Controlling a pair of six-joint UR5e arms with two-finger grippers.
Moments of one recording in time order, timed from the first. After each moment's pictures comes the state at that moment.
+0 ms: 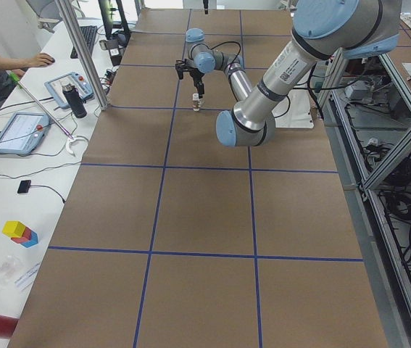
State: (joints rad) left arm -0.58 -2.46 -1.54 -1.52 -2.00 -1.49; right arm 1.42 -1.65 1.84 -1.68 2.39 0.10
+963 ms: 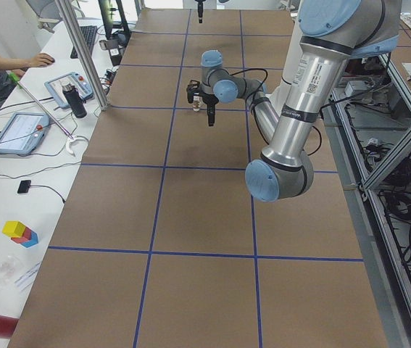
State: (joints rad) left arm -0.65 -1.91 -2.05 -1.51 -2.01 -1.14; right arm 1.24 -1.62 1.86 -1.41 2.38 0.48
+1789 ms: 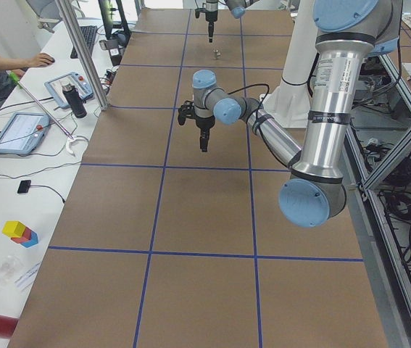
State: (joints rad) left arm -0.83 -1.69 -2.10 -1.52 -2.12 -0.84; right arm 0.95 -1.73 1.87 -1.06 2.24 0.88
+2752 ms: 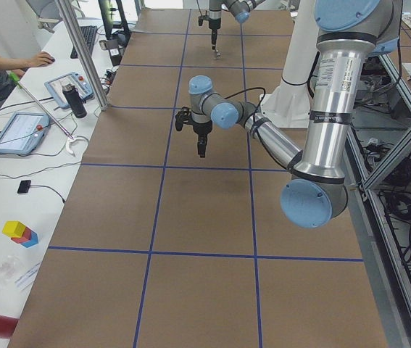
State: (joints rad) left arm -0.84 -1.70 -2.06 -1.52 -2.12 -0.83; right arm 0.85 -1.72 1.87 -1.03 2.18 0.99
